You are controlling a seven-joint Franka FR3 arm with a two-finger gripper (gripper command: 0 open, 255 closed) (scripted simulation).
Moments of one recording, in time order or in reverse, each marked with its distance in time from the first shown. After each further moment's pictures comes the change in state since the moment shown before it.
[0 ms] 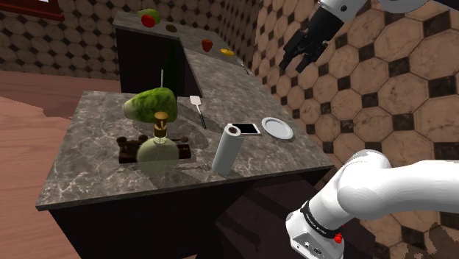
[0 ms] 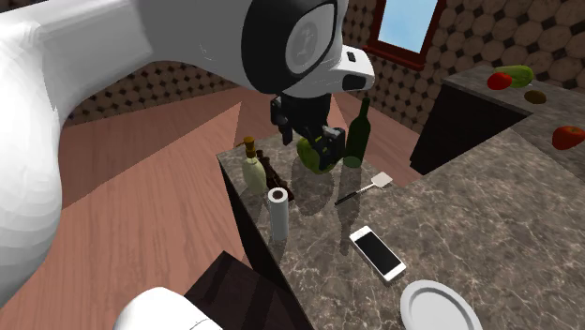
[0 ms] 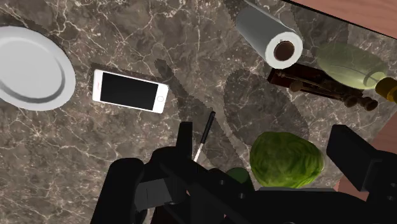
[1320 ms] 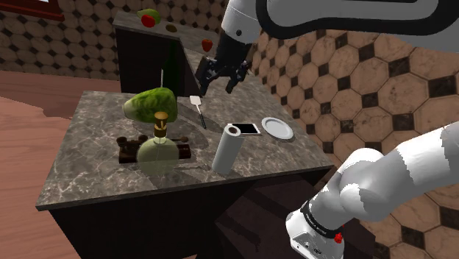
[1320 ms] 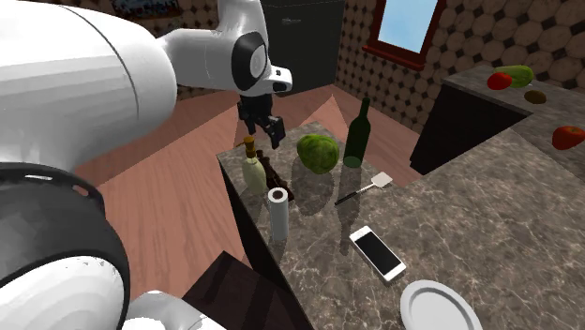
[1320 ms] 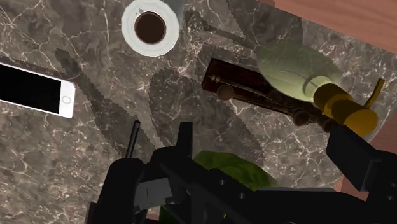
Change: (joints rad) arm 0.081 0.429 0.325 0.089 0.040 0.283 0.313
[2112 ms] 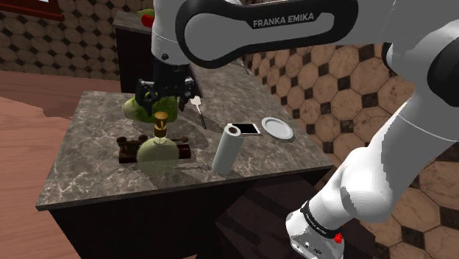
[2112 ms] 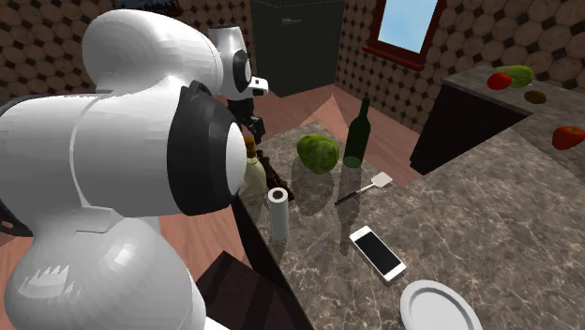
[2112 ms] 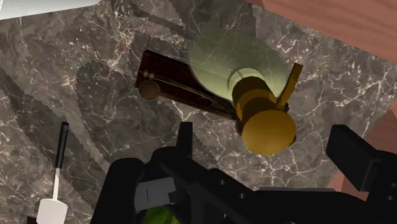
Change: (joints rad) arm 0.056 0.421 0.149 0.261 -0.161 0.078 0.244
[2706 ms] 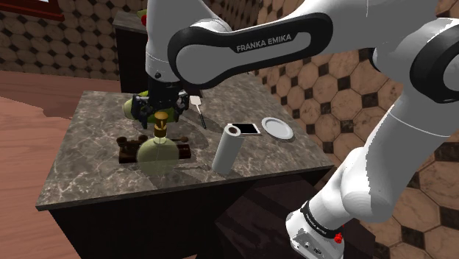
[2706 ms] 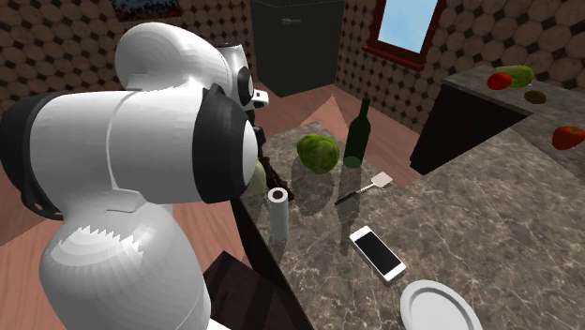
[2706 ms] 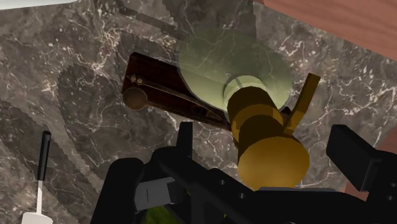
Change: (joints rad) arm 0.010 0.072 0.001 -0.028 -0.039 0.087 0.033
